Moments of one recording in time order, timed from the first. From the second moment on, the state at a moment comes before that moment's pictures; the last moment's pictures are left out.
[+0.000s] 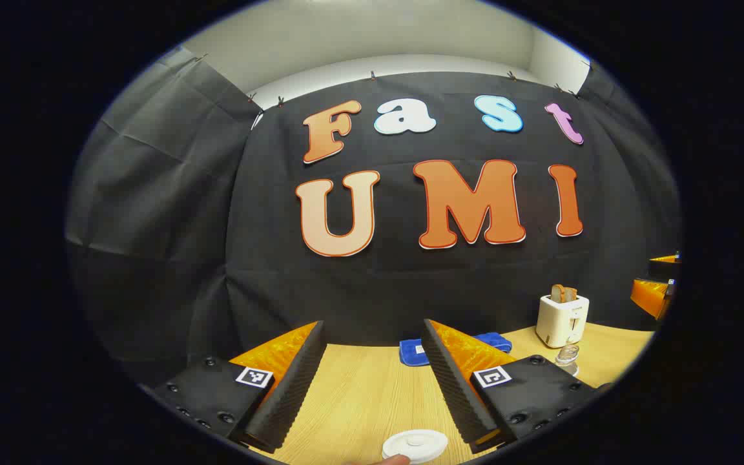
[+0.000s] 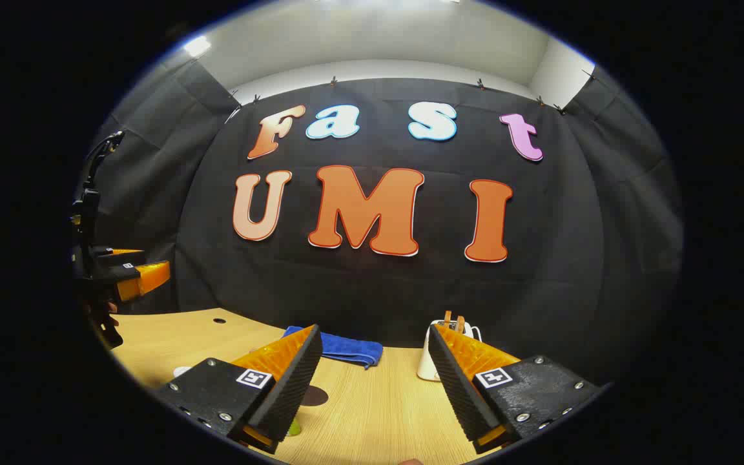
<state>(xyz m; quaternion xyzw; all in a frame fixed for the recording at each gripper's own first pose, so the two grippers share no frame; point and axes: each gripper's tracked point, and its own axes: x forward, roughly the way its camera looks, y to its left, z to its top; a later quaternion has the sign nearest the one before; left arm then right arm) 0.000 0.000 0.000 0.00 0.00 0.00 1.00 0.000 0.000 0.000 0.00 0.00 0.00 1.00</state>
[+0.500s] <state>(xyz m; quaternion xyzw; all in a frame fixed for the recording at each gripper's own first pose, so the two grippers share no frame) 0.000 0.000 -0.006 -0.01 0.01 0.00 1.00 -0.005 0.002 -0.002 -0.01 0.00 0.00 1.00</state>
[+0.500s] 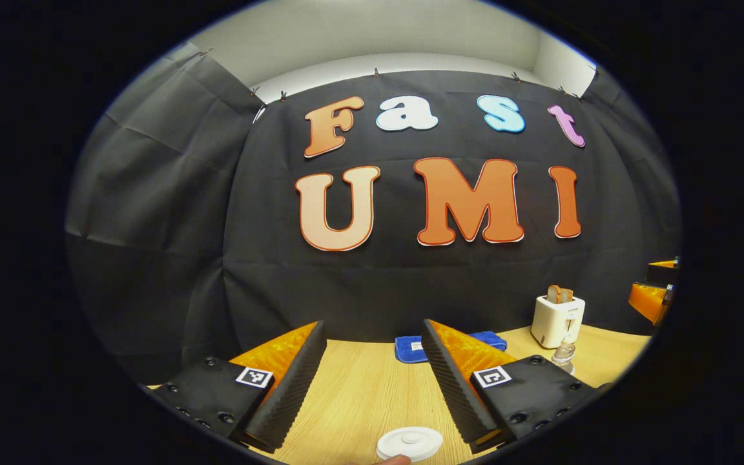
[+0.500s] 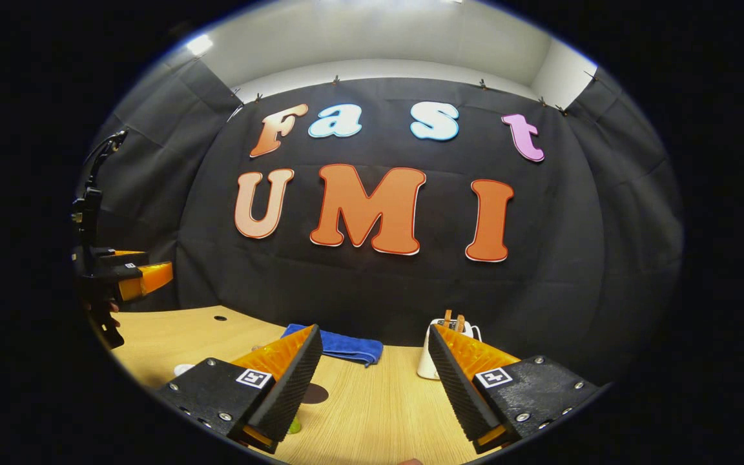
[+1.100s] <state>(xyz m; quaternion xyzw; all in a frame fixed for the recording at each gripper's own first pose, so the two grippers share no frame) -0.003 -0.013 -0.017 -0.03 0.02 -0.04 1.00 -0.006 0.007 -0.007 -0.01 0.01 0.01 1.00</state>
